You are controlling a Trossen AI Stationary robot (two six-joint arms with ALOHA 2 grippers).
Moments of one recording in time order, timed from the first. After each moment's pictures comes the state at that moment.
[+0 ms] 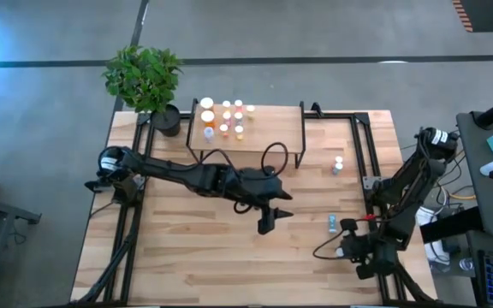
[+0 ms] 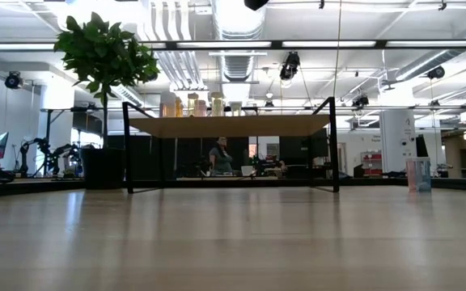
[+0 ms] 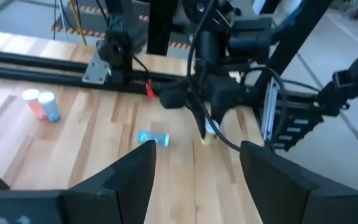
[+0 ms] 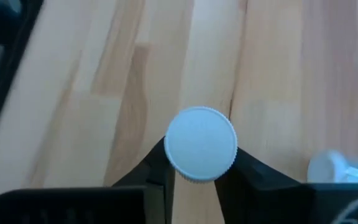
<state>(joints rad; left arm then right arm) -0.18 1.80 1.68 -0.27 -0.04 -0.25 1.14 1.27 0.52 -0.36 0.40 0.89</state>
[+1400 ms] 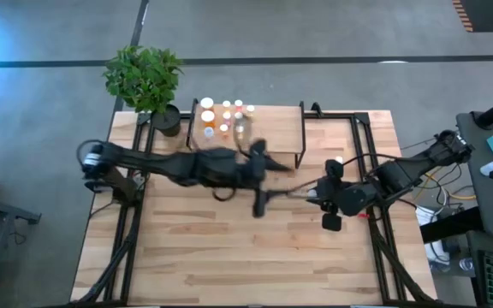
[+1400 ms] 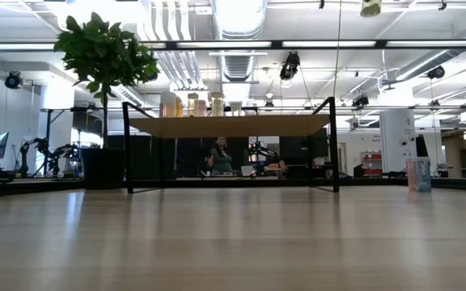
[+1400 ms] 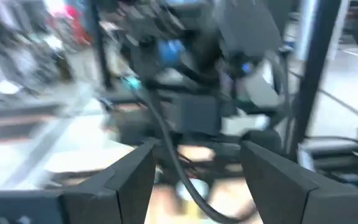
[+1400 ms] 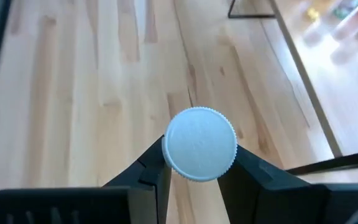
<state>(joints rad) -0.16 1.69 1.70 -0.09 -0.15 0.06 0.46 1.19 1.23 -0.95 0.43 0.41</state>
